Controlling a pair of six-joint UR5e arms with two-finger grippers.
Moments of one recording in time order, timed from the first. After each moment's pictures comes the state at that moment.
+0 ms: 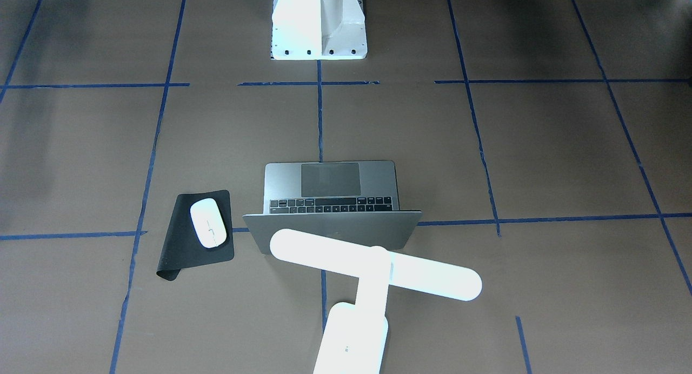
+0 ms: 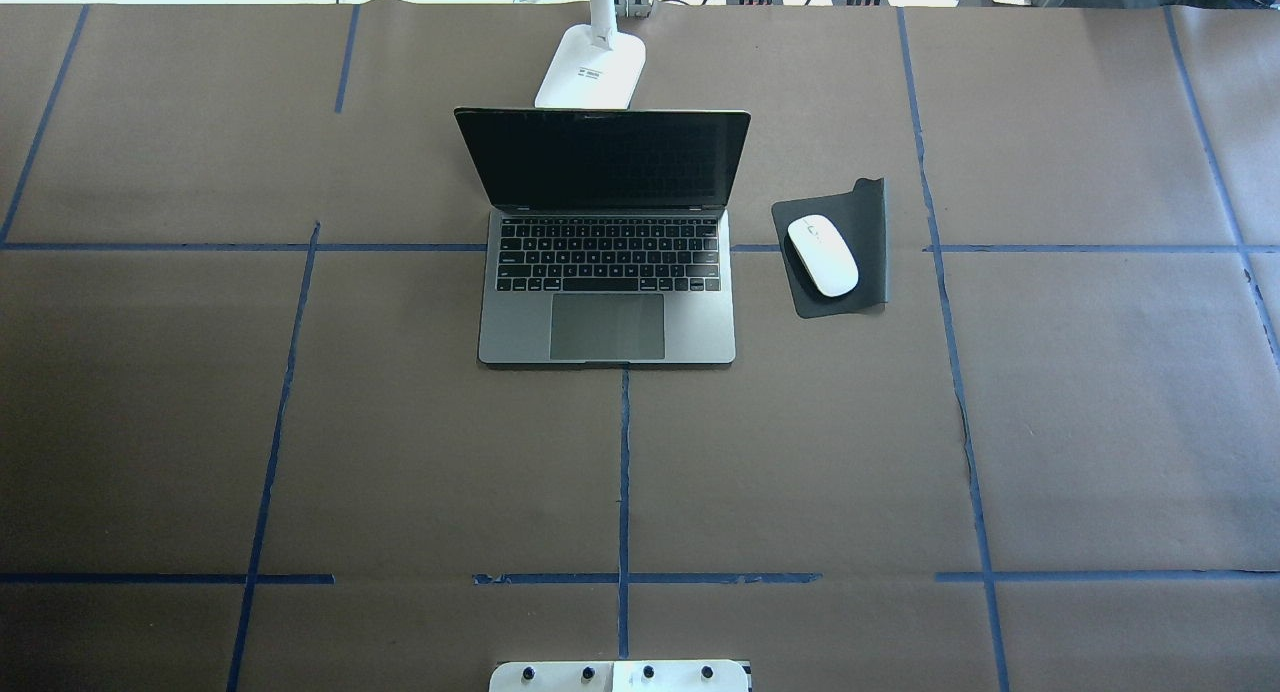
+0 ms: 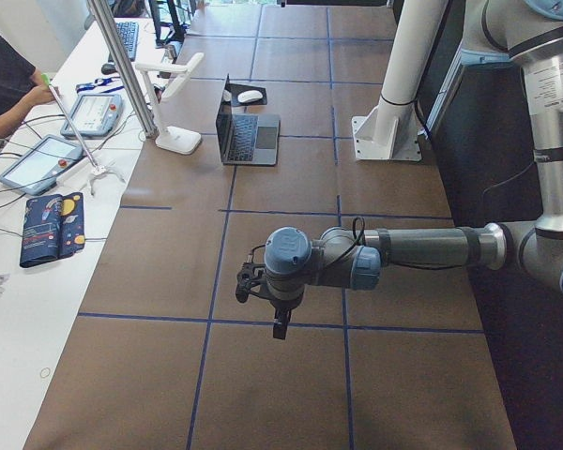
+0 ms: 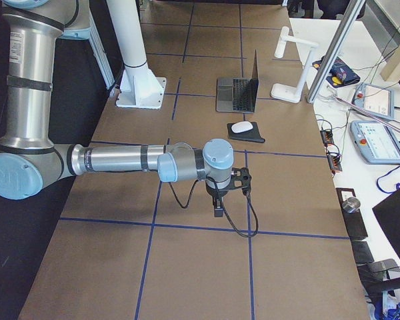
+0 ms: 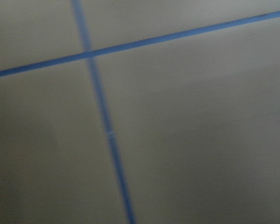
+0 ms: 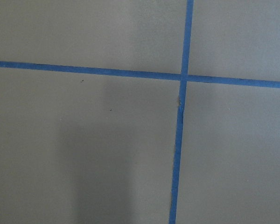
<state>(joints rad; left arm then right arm) -1.57 -1.29 -1.79 -1.63 -2.37 0.09 1.49 -1.72 1.78 -1.47 2.36 0.10</state>
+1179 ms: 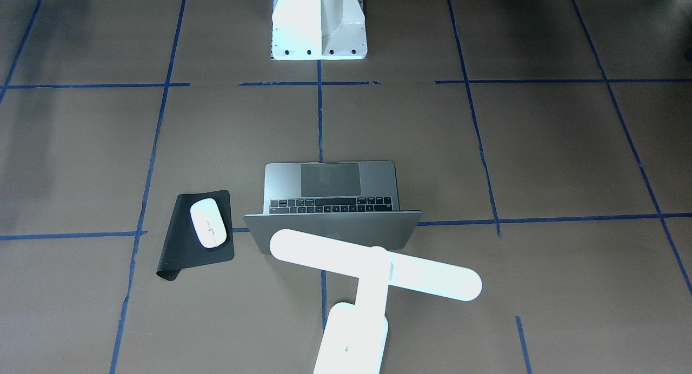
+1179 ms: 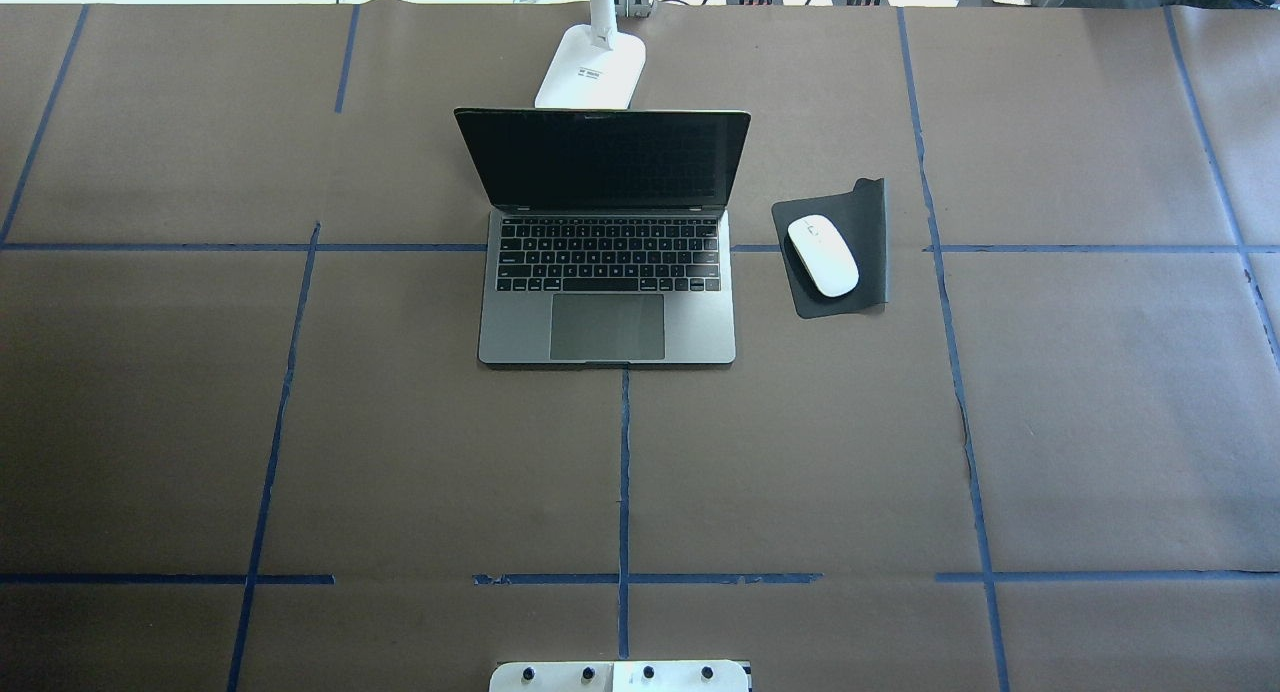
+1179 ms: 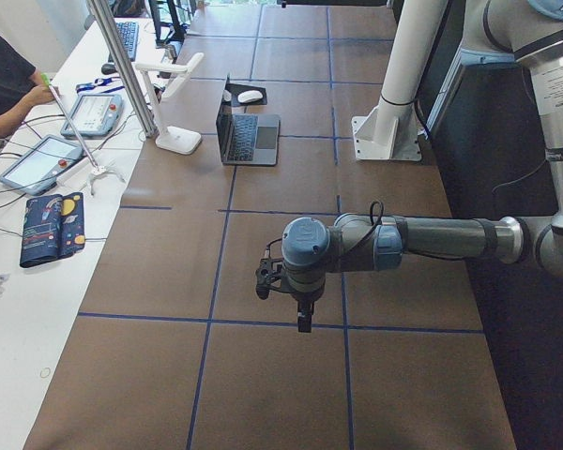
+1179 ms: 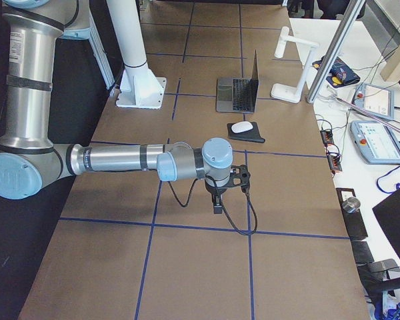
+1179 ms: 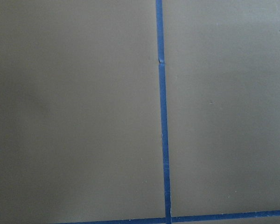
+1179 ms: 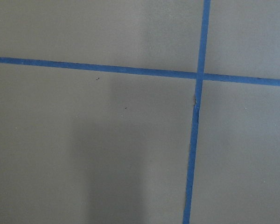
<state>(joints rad) -1.58 -1.23 -1.93 -1.49 -2.39 0.12 1.48 -1.72 1.79 -1.47 2.40 0.10</state>
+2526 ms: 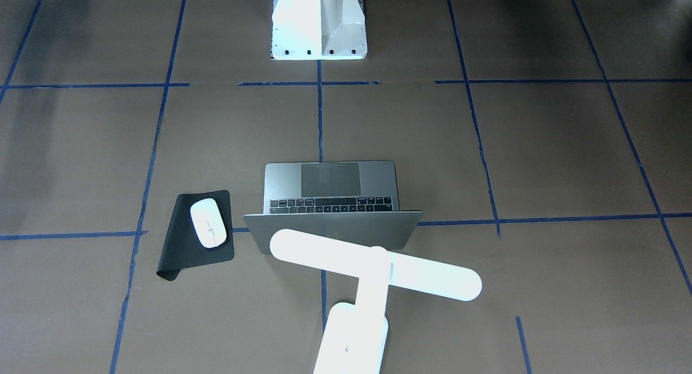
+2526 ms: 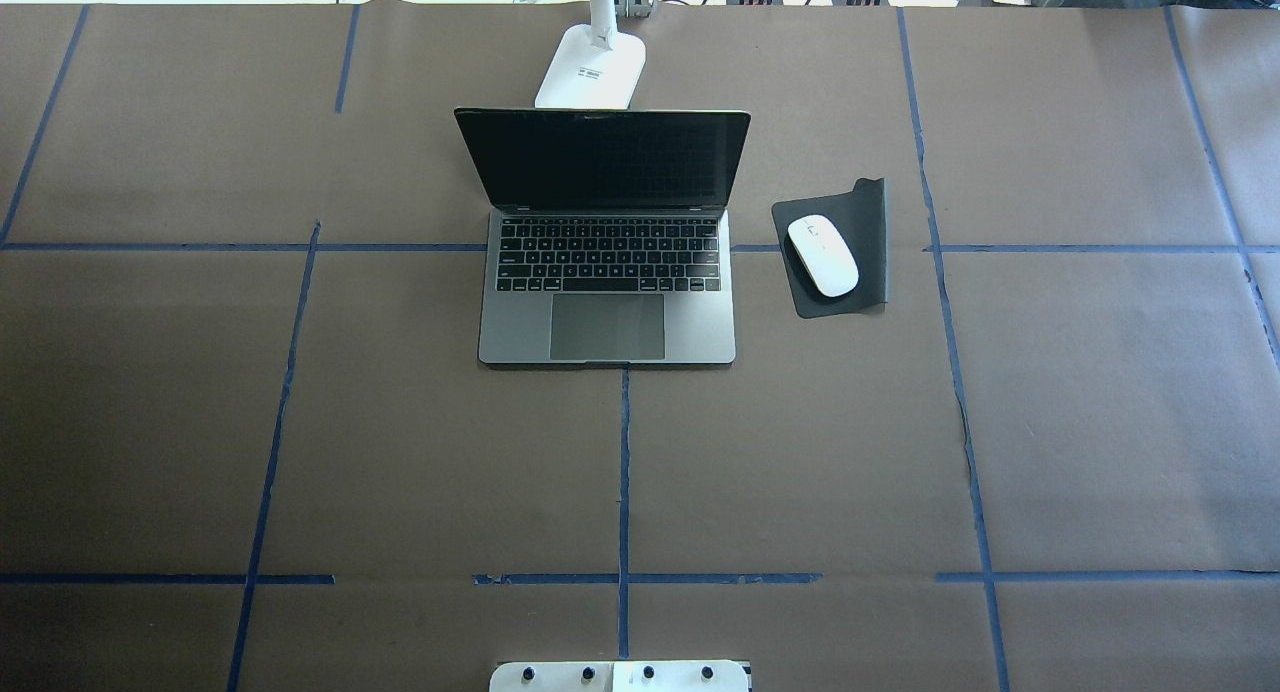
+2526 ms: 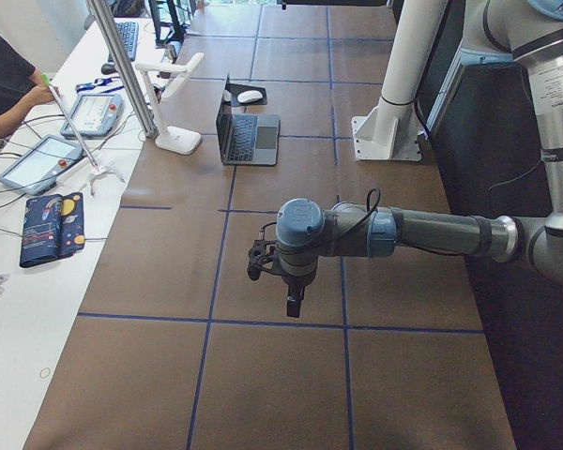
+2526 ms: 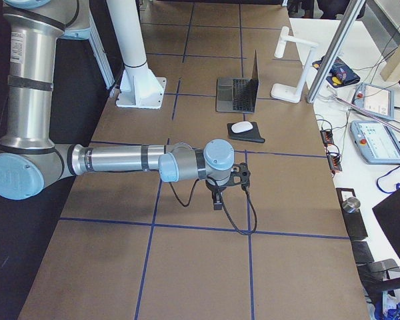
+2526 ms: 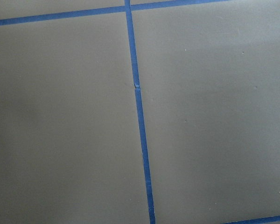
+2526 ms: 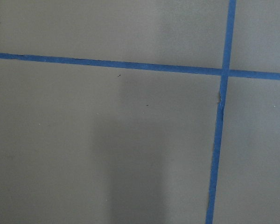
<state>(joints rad) -1.57 -1.26 -1.97 -1.48 -2.39 0.13 1.47 -1.72 1.78 -1.46 2.47 0.10</state>
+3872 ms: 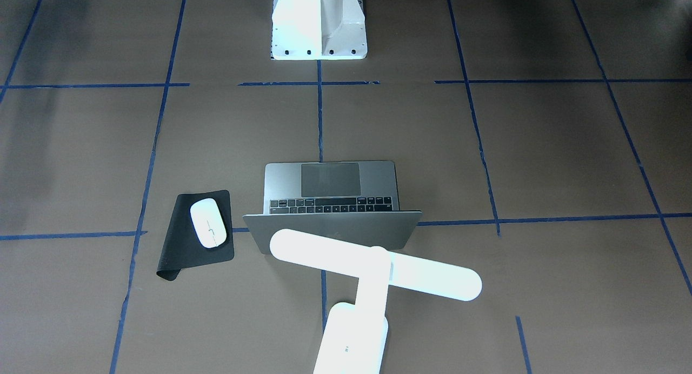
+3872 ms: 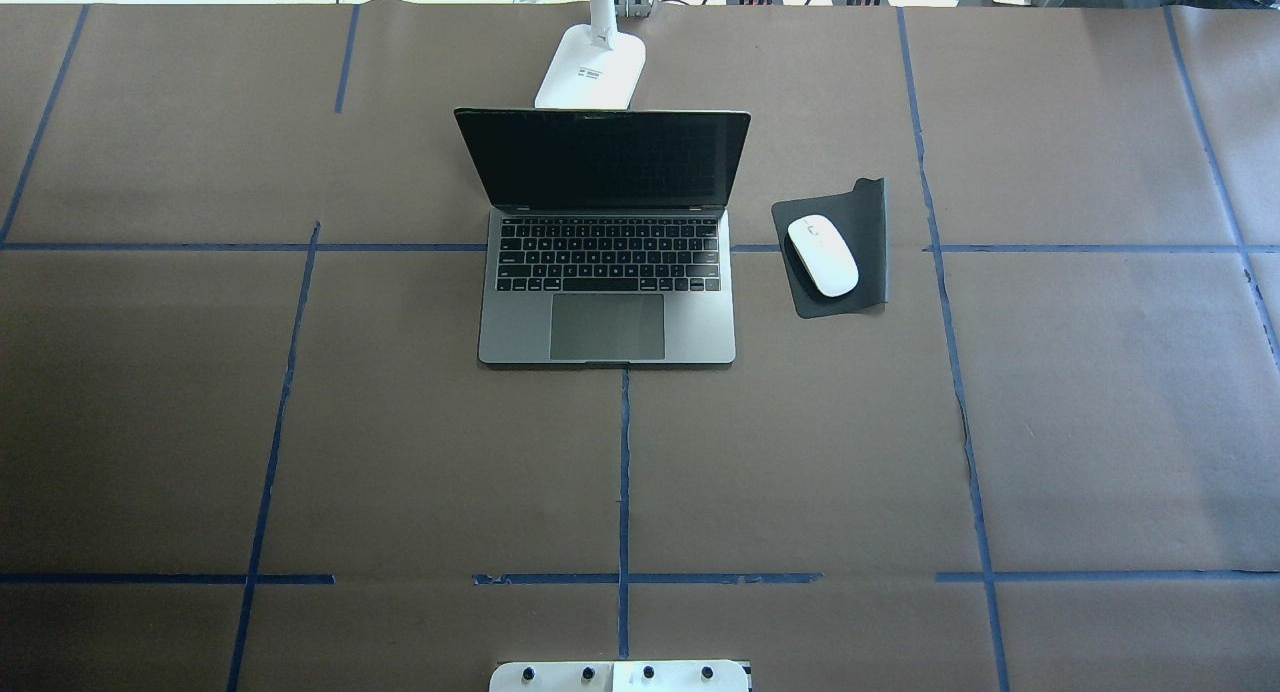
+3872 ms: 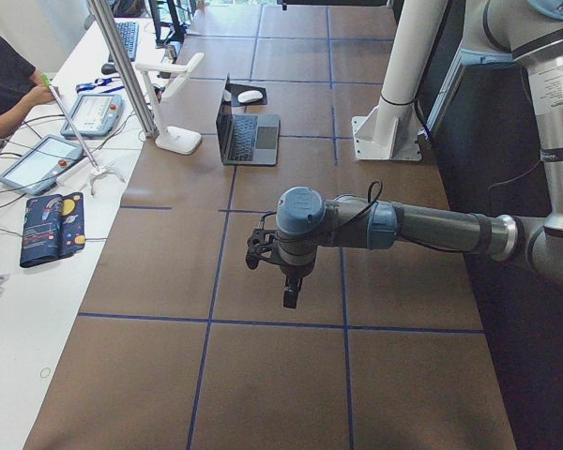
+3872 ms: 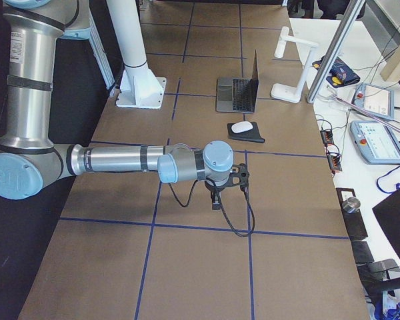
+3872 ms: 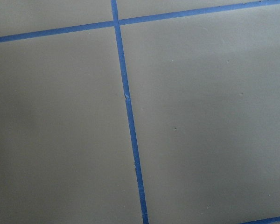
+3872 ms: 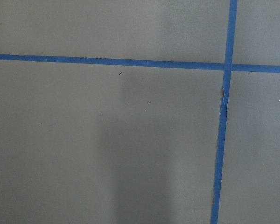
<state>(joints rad) -1.57 -1.26 -2.00 -1.48 -2.39 0.13 1.47 -1.72 1.77 -1.46 2.49 0.11</state>
